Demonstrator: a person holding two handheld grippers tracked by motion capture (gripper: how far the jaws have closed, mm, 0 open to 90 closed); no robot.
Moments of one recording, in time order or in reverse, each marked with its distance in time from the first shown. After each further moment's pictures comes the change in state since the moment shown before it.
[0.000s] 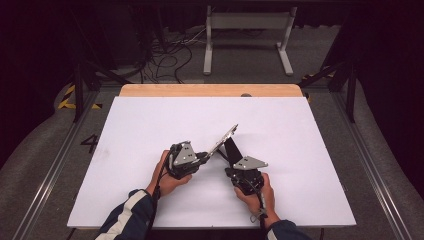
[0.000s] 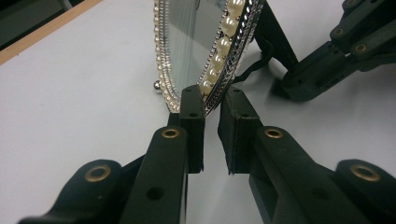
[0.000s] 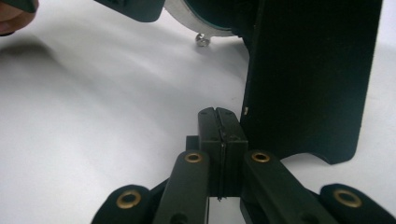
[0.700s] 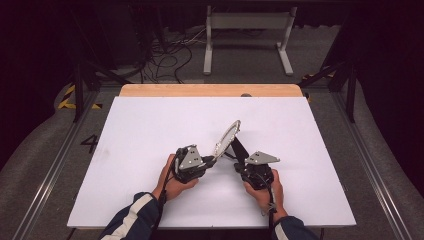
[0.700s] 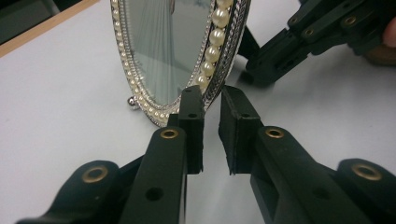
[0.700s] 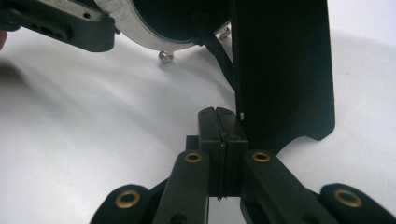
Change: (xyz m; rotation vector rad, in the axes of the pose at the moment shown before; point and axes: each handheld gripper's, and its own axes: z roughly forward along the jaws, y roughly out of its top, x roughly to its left) left arm -0.015 0.005 0.007 -0.040 -0.040 -0.020; right arm -0.029 -0.003 -0.009 -0.015 -0.012 0.042
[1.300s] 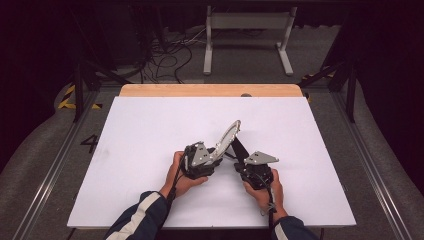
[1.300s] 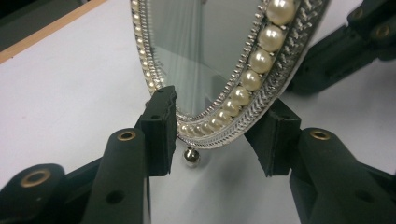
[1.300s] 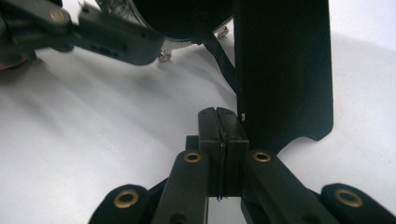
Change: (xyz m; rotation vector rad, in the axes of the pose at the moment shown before) left arm 0.002 0.003 0.026 0.024 0.103 -0.034; right arm 0.001 0.000 0.001 0.006 -0.016 -0.018
